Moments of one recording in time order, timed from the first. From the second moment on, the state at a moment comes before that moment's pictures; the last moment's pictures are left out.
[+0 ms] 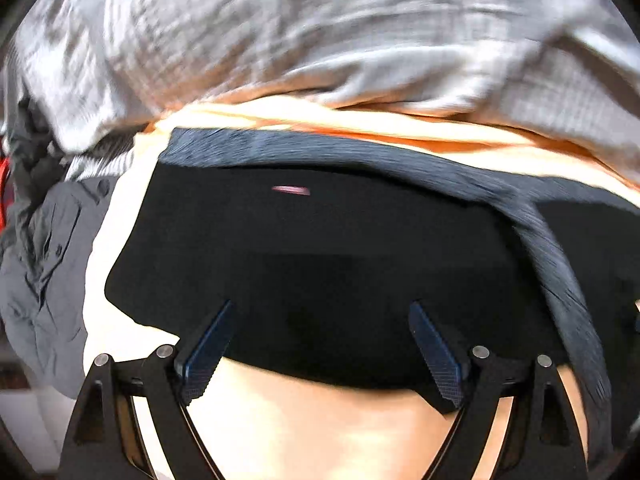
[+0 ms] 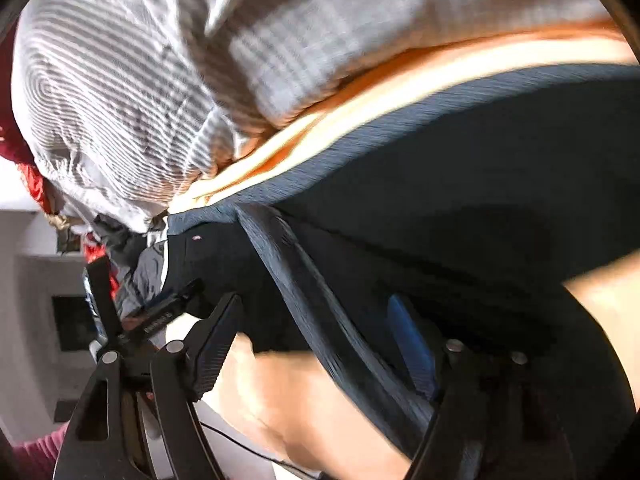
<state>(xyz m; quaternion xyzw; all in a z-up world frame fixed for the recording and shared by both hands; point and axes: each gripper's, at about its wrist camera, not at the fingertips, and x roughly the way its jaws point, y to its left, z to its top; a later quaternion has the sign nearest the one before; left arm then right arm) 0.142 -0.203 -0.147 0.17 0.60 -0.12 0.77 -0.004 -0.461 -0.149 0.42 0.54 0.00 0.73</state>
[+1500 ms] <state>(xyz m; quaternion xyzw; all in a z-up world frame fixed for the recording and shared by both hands) -0.065 -0.360 -0.166 0.25 0.64 -0.24 0.69 -0.278 -0.586 -0.126 0.54 0.46 0.00 0.71</state>
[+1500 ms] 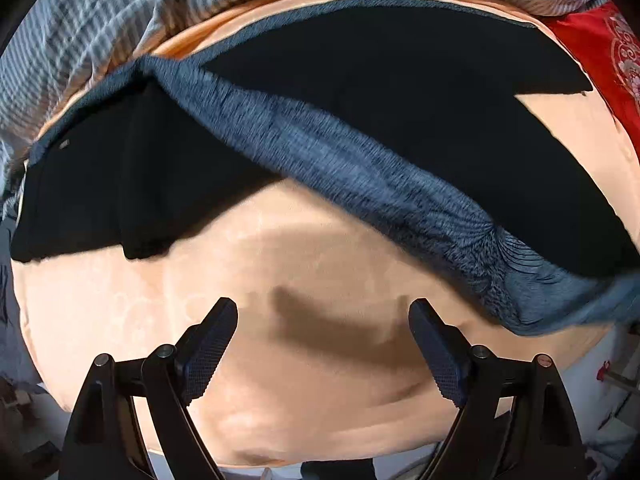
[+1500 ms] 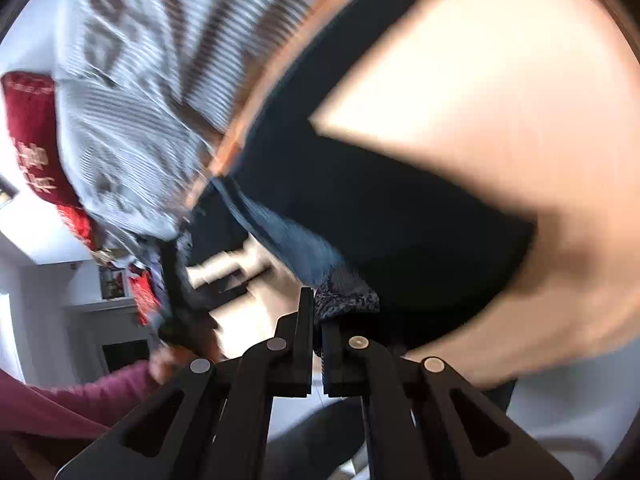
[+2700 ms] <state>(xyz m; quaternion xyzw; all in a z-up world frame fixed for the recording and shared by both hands) 0.038 -0.537 -0.179 0.20 0.60 -0.12 0.76 -0.094 -0.831 -0.127 0.46 0.49 -0.11 0.73</state>
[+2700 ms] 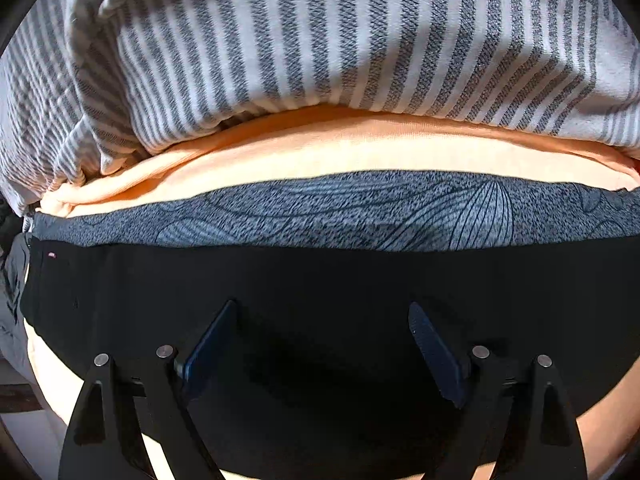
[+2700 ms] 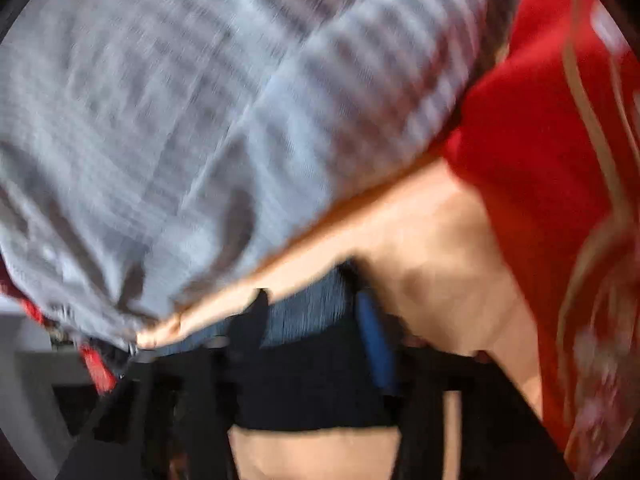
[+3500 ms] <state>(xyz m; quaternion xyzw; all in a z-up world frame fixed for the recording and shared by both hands) 0.054 -0.588 -0.142 0.16 0.58 -0.17 0.78 -0.039 -0.806 -0.162 0.34 0.53 -0.12 0.76</state>
